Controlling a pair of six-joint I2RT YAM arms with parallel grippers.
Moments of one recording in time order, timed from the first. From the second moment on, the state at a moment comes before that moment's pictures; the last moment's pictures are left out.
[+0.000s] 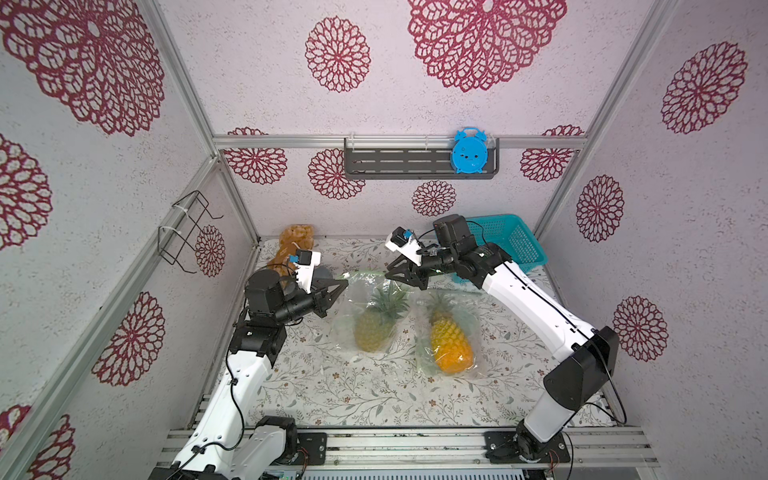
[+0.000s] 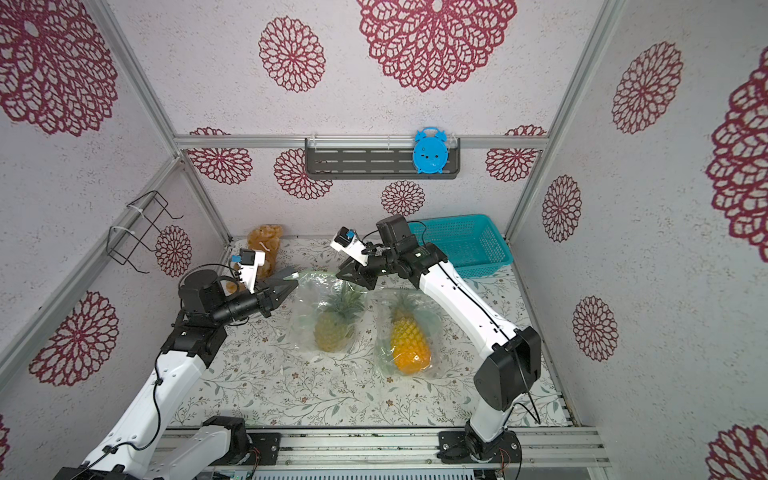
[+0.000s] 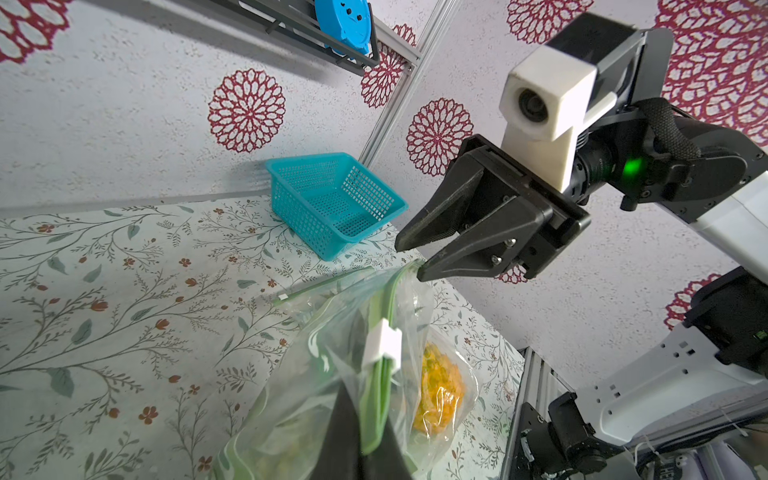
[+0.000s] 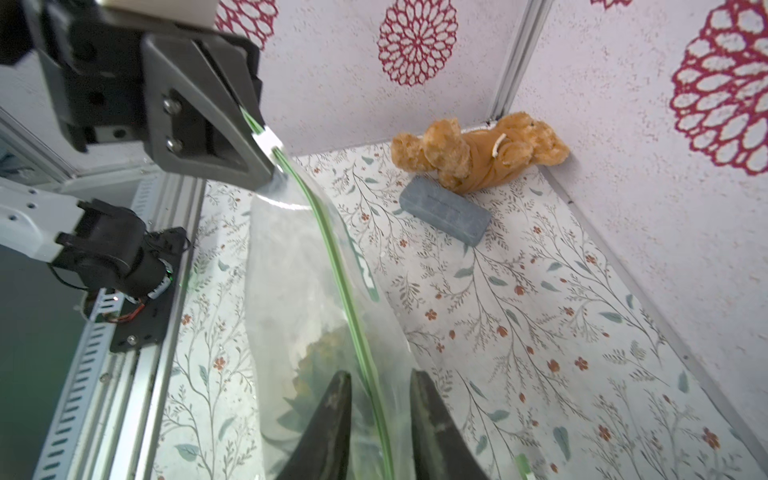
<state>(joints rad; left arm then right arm) -0.10 0.99 0.85 -0.09 0.80 -0.29 0.64 1.69 1.74 -0.66 -0.66 -0.42</state>
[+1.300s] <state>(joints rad) -0.13 1.00 0.87 -0.12 0.80 -0.25 0.79 1.91 2.05 -0.69 -0.71 -0.49</state>
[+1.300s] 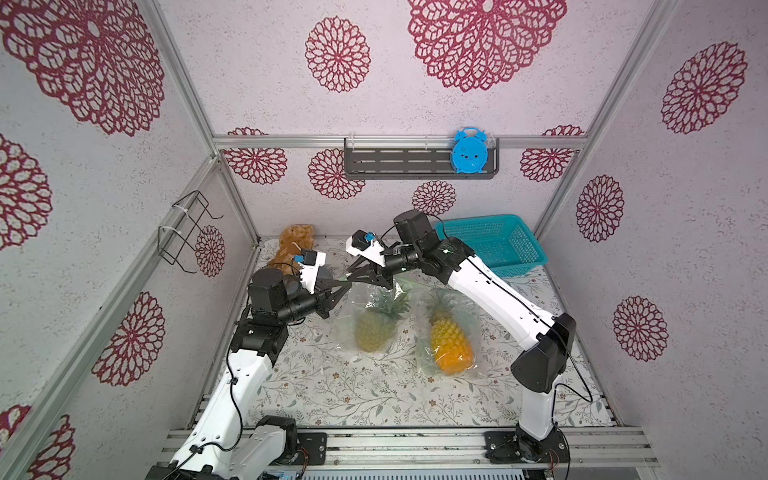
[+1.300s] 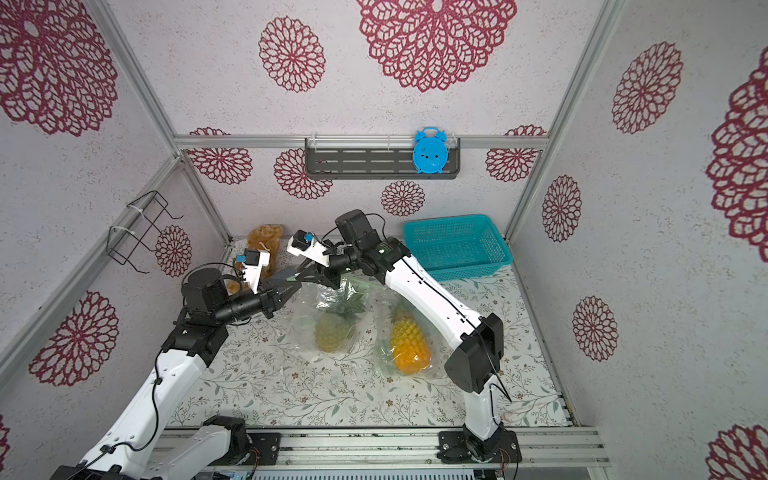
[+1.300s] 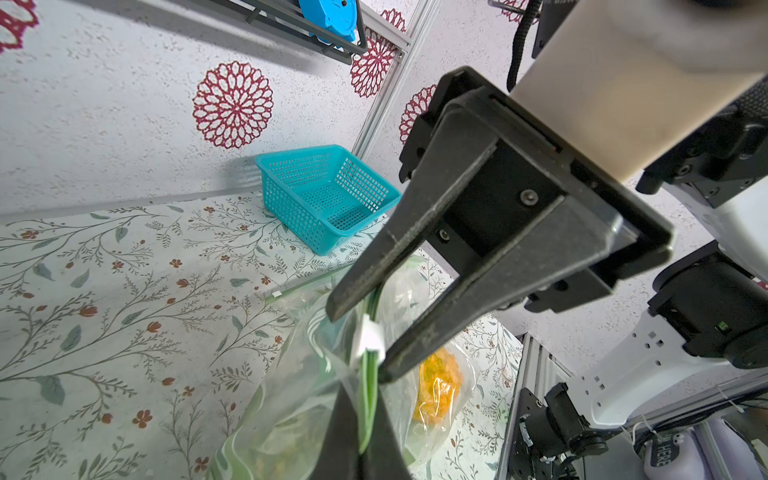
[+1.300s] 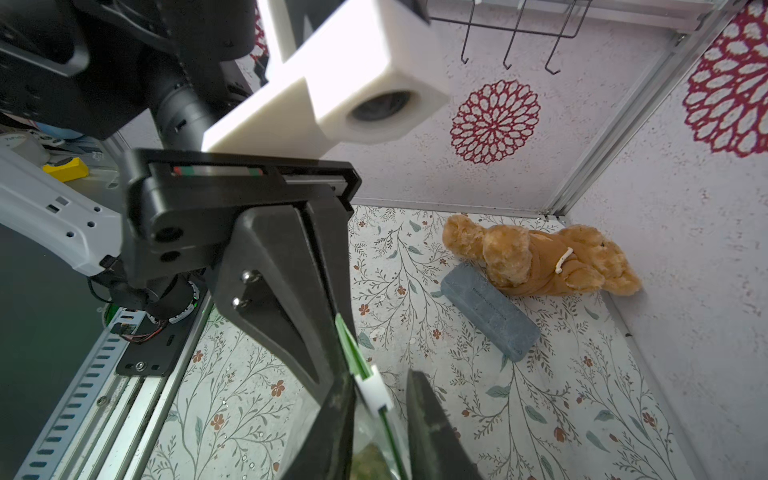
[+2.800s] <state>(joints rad) -0.14 0.91 0.83 -0.20 0.59 -0.22 0.81 1.94 2.08 -0.74 -0.66 -0.50</state>
